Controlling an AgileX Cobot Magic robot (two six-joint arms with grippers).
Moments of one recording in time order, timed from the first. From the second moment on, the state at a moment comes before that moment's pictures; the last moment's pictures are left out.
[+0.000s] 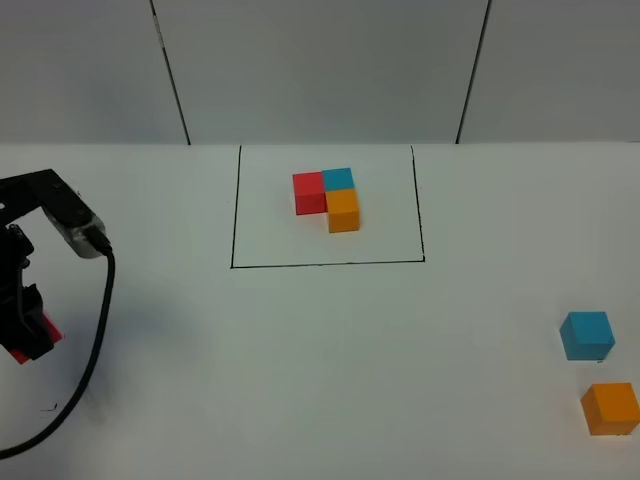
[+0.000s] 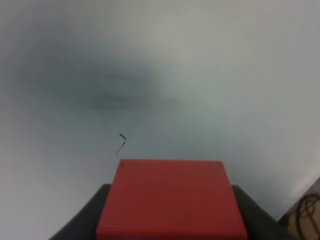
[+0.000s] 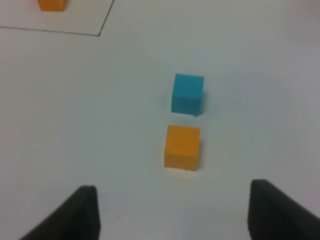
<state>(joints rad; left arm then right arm) -0.04 1.62 -1.20 -0.09 1.18 0.89 0.15 0.05 -0.50 0.00 1.07 0.00</state>
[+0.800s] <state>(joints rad) -0.41 1.65 -1.20 -0.02 0.96 0.99 0.15 0.05 -0.50 0.00 1.07 0.00</state>
